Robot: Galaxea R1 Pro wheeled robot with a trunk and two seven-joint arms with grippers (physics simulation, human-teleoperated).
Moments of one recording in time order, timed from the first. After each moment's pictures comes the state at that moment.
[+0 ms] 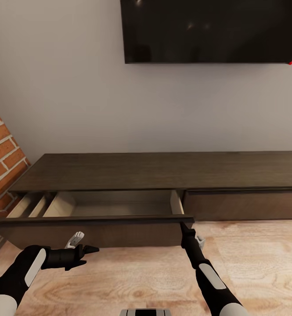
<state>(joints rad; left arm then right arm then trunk) -0.51 0.25 0.14 -0.79 0.33 1.04 -0.72 -0.51 0.09 -0.06 -0.55 -1.41 0.09 0.59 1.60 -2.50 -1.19</state>
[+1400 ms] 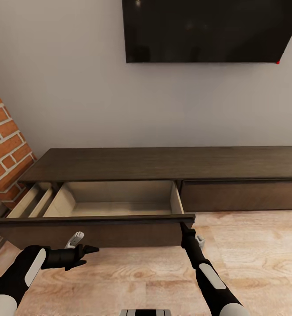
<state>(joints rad) -0.51 0.25 0.14 -0.79 0.33 1.04 -0.72 -0.51 0.09 -0.06 -0.55 -1.41 0.09 0.59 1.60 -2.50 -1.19</state>
